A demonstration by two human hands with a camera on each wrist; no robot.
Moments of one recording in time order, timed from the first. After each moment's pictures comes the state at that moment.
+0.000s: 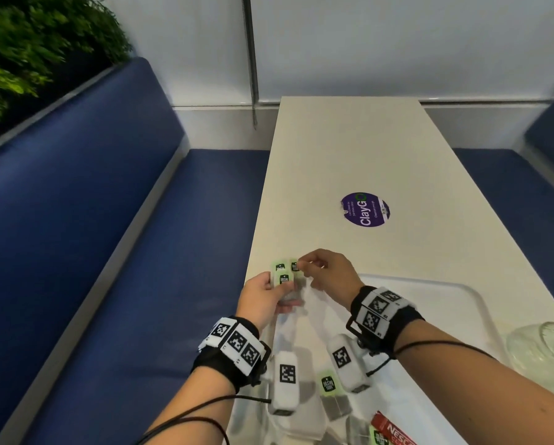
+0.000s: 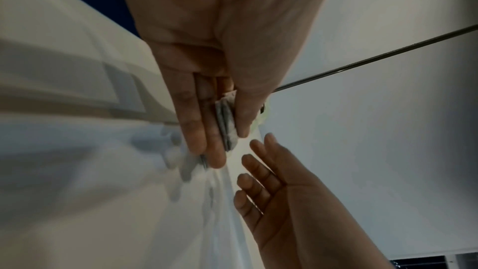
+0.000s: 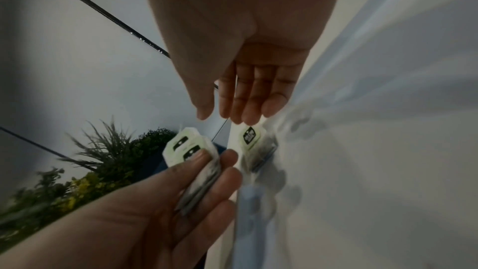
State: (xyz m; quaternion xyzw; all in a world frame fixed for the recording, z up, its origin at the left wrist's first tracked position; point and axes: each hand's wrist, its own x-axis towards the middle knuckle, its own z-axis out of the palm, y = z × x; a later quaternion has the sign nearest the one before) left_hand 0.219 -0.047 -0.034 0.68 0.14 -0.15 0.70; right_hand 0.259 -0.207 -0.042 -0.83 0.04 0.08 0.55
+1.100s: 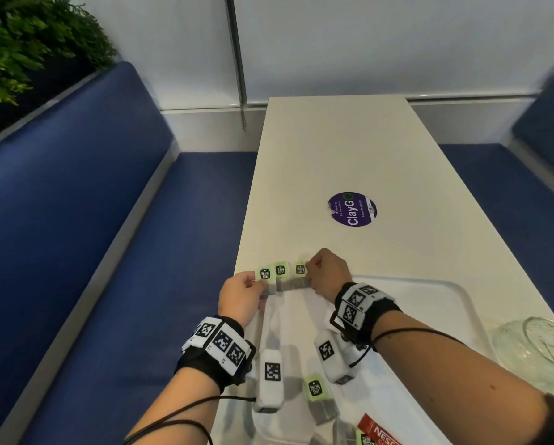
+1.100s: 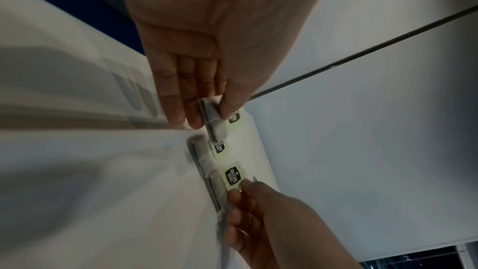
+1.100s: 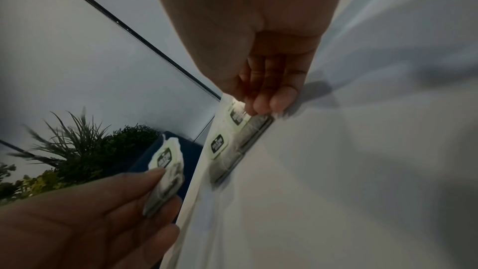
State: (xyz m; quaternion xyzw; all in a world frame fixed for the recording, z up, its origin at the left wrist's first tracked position) left_hand 0.240 -0.041 -0.053 0.79 0.17 -0.08 0.59; right_hand 0.276 -0.224 -0.067 -0.87 0.13 0.08 0.47
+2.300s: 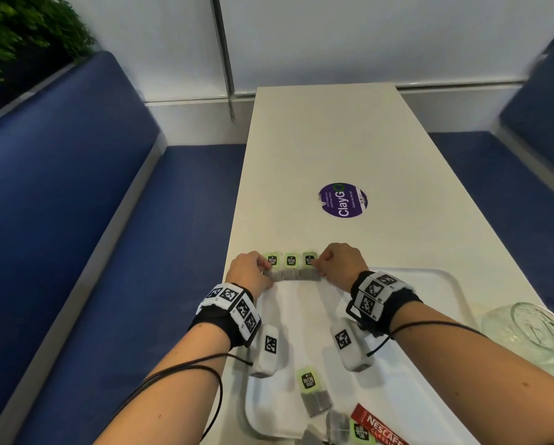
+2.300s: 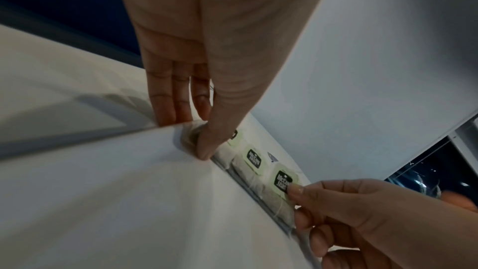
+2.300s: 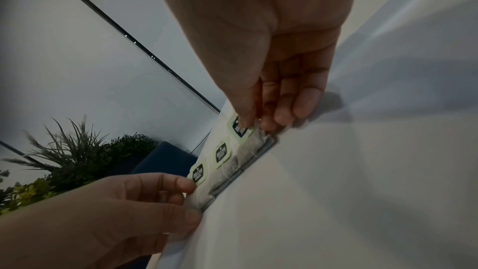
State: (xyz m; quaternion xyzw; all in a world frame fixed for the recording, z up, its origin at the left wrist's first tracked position) left_hand 0.277 -0.060 -0.049 0.94 0.05 -0.13 0.33; right_hand 0.276 -0.264 -0.054 -0.91 0.12 0.12 0.37
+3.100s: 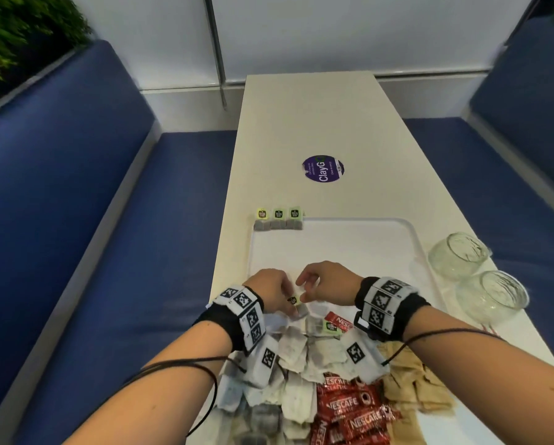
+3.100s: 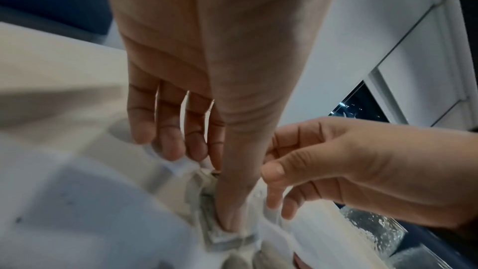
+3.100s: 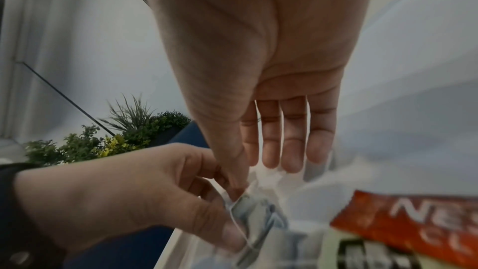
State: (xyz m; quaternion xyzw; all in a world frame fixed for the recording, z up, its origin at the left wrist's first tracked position) left_hand 0.130 -0.084 -0.032 0.92 -0.15 -0.30 0.19; right_hand 0.114 -0.258 -0.027 -0.91 -0.06 0.26 0.33
